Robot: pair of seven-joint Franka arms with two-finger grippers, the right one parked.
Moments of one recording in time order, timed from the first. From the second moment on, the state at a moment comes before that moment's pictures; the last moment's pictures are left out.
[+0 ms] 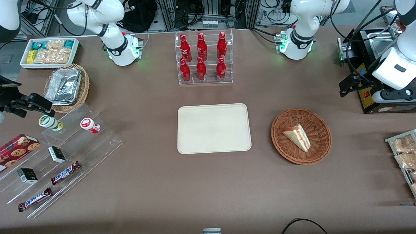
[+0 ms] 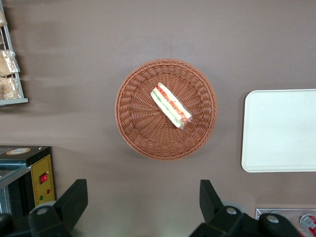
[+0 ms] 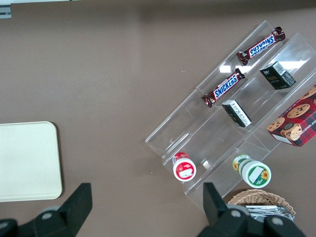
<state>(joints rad) 0.04 0.00 -0.14 -1.56 0.02 1.54 -0.12</state>
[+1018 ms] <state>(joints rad) 0.02 0.13 -0.17 -1.87 0.02 1.92 -0.56</state>
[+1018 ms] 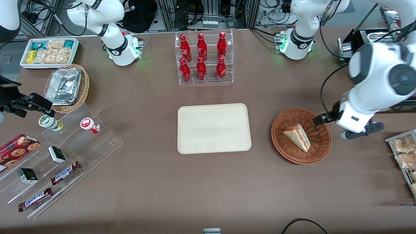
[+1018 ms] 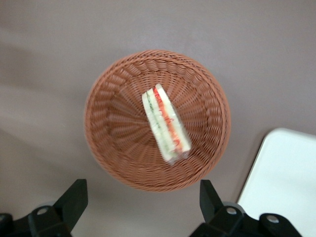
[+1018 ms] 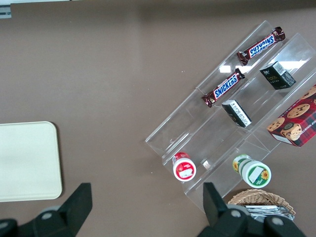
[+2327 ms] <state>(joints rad) 0.02 0.27 -0.22 -2.16 0.06 2.36 -1.10</state>
